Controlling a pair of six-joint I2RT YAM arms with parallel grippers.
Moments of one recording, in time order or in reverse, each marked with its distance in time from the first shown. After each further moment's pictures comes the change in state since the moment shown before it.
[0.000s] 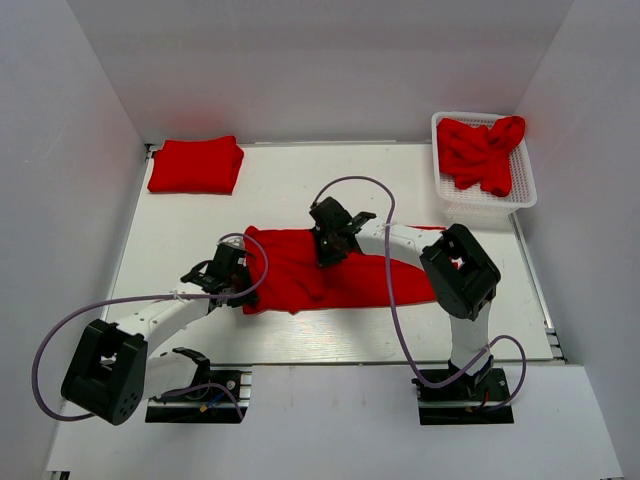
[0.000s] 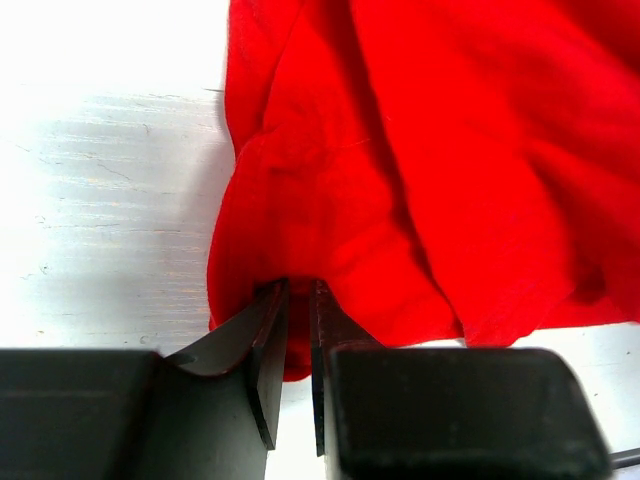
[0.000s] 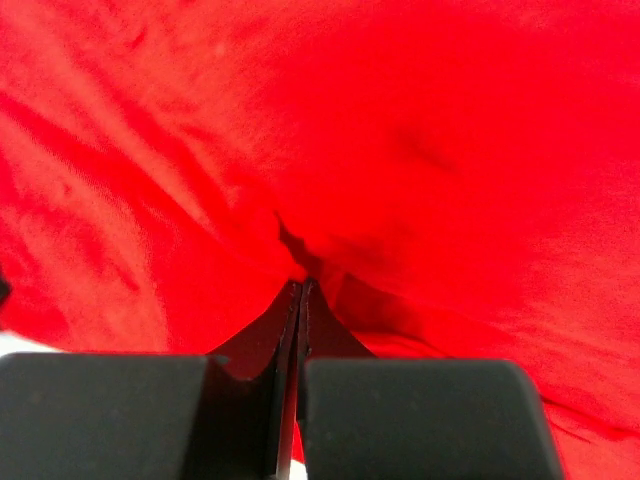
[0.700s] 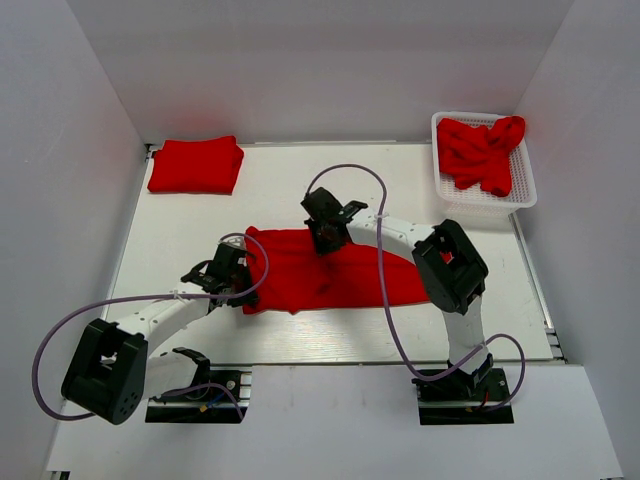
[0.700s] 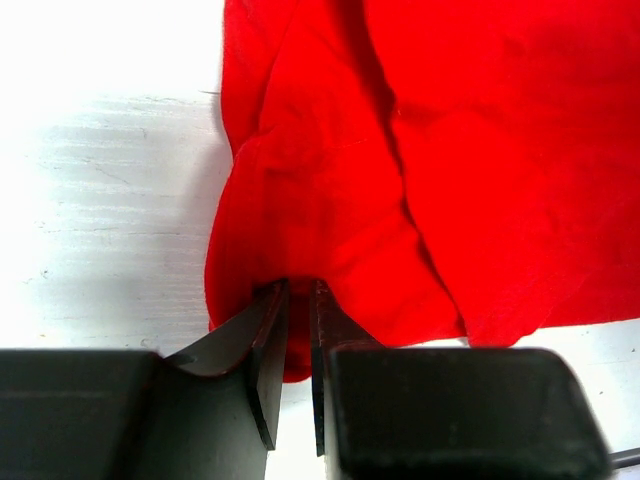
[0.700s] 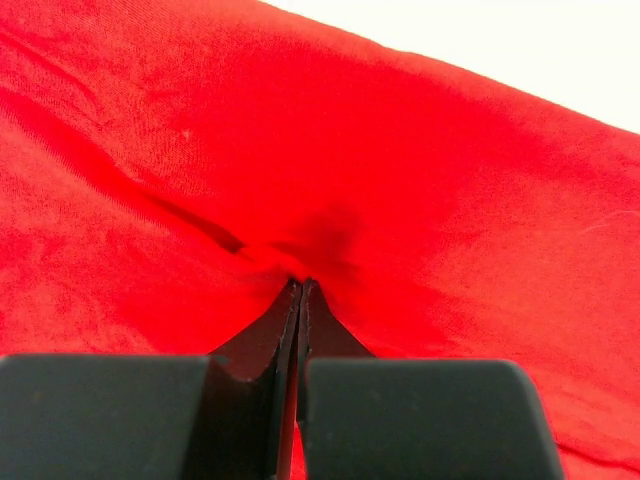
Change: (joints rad) left arm 0.000 0.001 0.000 0.002 0.000 0.013; right arm 0.000 0.082 0.166 -0.111 0.157 -0.098
